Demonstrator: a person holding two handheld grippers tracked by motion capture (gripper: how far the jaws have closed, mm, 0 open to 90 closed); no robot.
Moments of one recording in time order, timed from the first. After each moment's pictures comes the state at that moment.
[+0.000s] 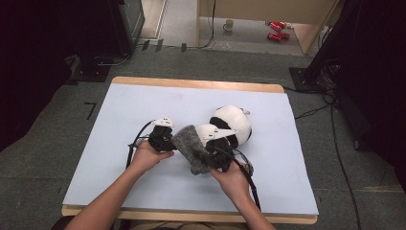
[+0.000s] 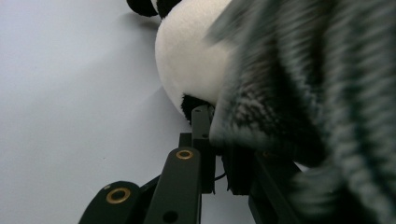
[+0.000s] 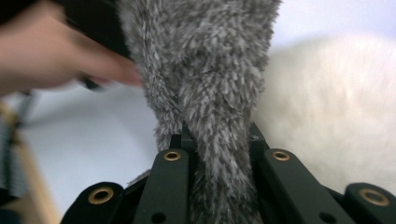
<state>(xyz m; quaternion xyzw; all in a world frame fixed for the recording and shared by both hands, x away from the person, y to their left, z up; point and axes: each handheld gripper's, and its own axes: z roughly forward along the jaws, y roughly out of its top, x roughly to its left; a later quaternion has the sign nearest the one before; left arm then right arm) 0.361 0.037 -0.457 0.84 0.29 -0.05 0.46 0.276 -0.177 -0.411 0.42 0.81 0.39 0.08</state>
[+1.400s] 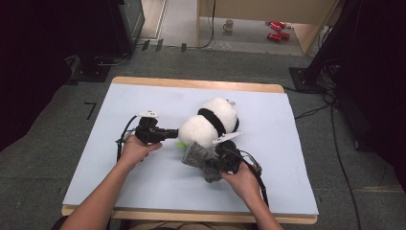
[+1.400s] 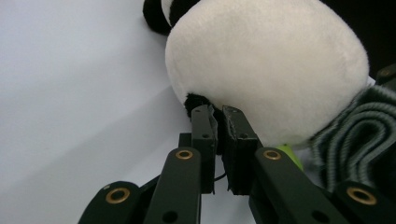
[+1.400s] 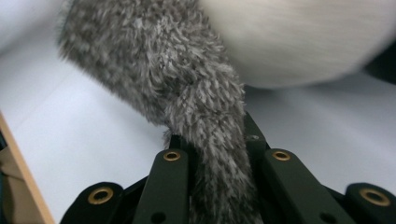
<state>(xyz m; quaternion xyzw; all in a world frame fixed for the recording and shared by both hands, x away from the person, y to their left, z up) 0.386 0.081 -0.455 0.81 0.34 -0.03 0.48 0.285 -0.210 -0.441 0.44 0.84 0.33 0.02</state>
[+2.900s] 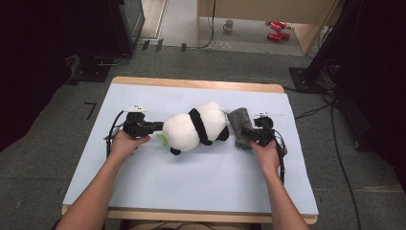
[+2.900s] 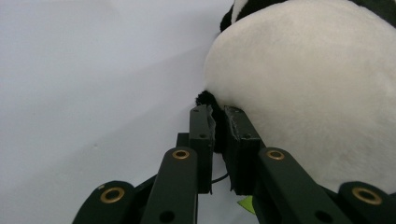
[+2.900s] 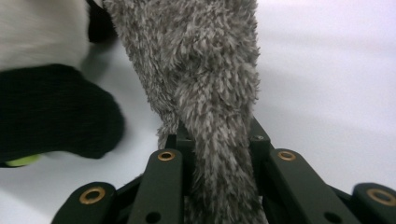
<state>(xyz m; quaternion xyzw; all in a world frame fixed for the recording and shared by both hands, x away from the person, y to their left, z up) 0.408 0.117 -0.461 0.80 0.38 0.03 0.46 0.369 -0.326 -0.467 0.62 0.70 0.34 0.12</state>
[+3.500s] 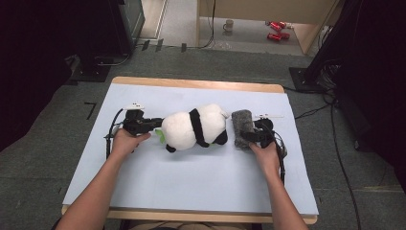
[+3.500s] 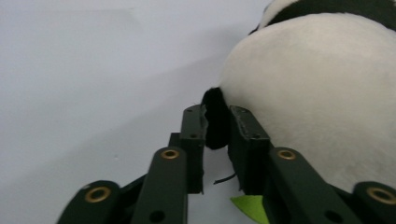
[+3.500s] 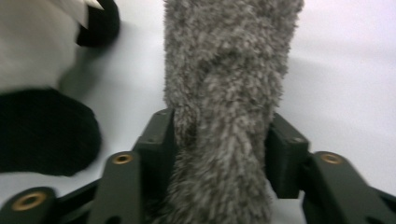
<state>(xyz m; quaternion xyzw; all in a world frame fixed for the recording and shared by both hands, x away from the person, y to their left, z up) 0.417 0.120 -0.464 0.78 0.40 0.04 0.48 0.366 -0.328 -0.474 0.61 0.70 0.34 0.13</state>
